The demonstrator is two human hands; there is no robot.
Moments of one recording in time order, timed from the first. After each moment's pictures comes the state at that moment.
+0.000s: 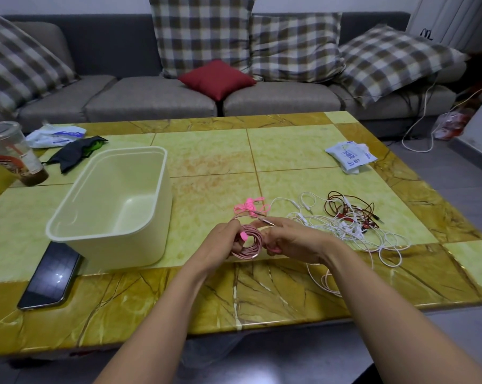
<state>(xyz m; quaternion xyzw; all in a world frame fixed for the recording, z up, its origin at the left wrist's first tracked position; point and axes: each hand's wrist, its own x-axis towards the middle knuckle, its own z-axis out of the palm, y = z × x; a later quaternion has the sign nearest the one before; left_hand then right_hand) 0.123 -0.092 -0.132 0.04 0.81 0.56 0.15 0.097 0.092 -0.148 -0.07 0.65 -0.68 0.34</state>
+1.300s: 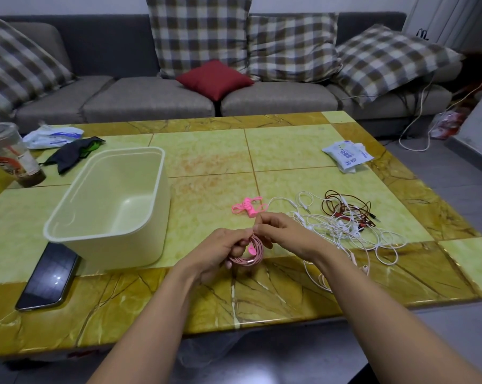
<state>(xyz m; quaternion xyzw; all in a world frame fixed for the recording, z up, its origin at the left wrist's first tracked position) 0.121 -0.097 -0.142 0.03 0.72 0.64 0.26 0.108 0.085 -0.140 -0.17 0.77 -0.59 0.16</state>
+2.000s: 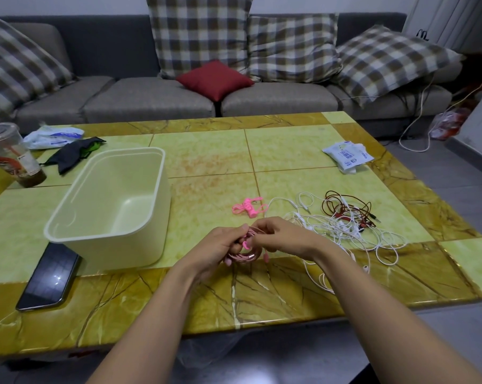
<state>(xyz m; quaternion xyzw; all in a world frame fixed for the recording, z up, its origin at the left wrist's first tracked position) 0.119 -0.100 -0.148 0.03 0.70 0.67 0.25 0.107 0.080 -0.133 -0.15 0.80 -0.53 0.24</state>
